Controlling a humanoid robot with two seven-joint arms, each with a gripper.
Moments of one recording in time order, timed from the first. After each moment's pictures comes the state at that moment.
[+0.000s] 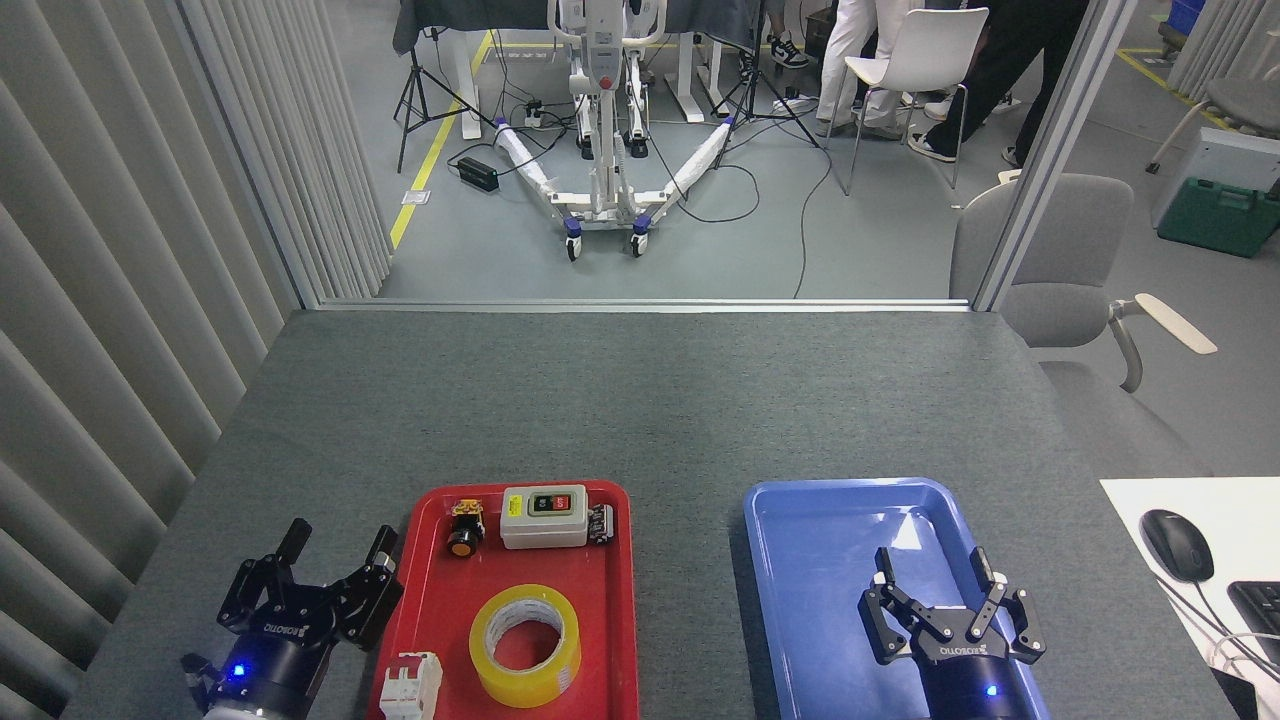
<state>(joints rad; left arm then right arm) 0.02 0.21 0.04 -1.52 -1.15 -0.27 0.18 0.04 -0.15 0.11 -1.46 1.34 0.10 -0.21</state>
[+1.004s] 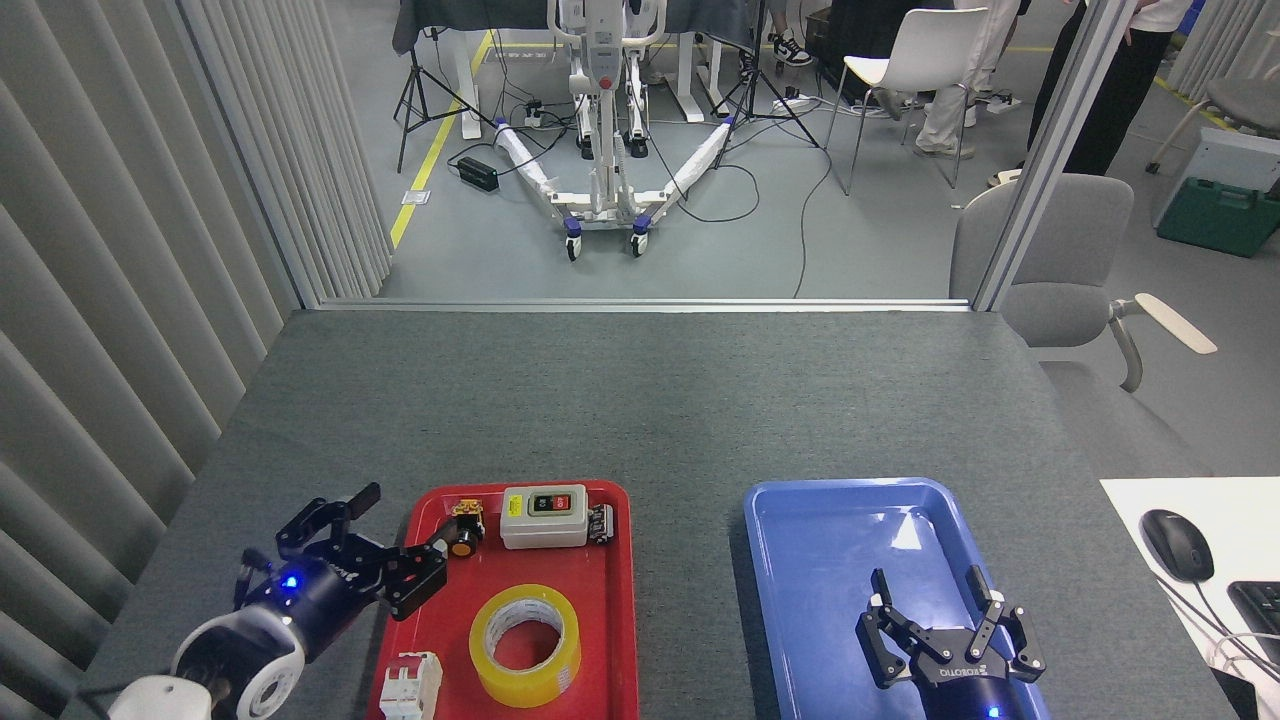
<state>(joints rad) -0.21 0.44 -0.26 -1.49 -1.09 -0.32 -0.26 0.09 -0.17 0.13 -1.50 1.33 0.09 -0.19</state>
